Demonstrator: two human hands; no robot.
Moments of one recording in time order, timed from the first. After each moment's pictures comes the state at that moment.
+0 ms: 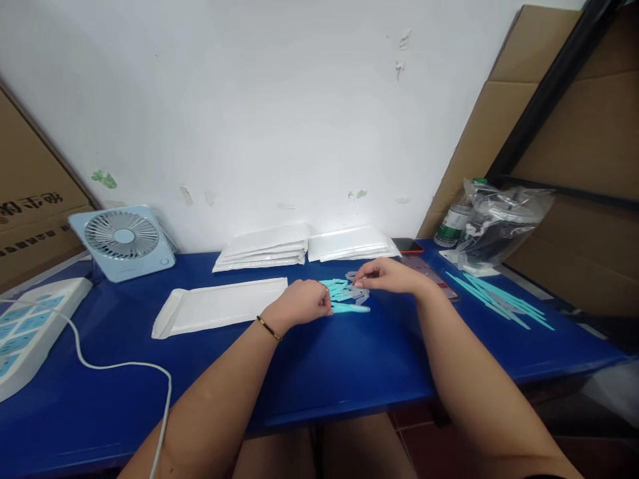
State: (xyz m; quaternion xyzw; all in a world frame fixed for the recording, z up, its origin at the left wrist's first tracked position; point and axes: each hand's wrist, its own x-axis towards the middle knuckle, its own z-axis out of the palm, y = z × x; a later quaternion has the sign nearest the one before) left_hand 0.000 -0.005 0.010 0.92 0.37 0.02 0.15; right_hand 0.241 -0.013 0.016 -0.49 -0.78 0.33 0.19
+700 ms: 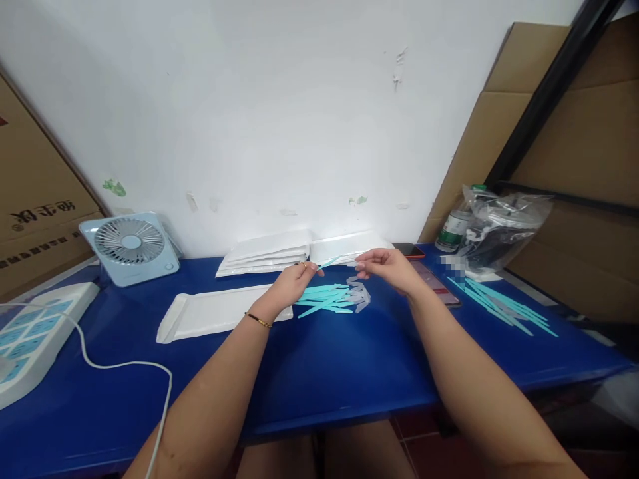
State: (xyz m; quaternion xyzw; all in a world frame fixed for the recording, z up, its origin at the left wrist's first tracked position) left_hand -0.021 0.027 0.008 0.84 0.40 0.26 0.24; right_hand 0.234 -0.003 0.006 -0.46 -0.61 0.42 0.49
